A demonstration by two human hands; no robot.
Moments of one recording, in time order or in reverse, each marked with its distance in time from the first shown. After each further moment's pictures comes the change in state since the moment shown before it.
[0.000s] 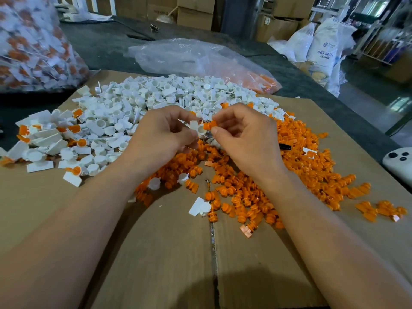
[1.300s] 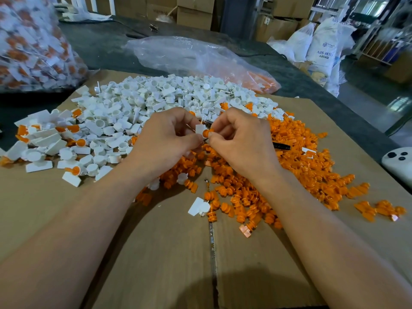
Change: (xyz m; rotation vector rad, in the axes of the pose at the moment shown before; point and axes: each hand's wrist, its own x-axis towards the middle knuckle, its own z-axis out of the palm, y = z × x) left_hand -0.001 -0.001 0.006 0.096 0.015 0.047; right_hand 0.001 0.004 0.004 -0.151 -0.035 0.001
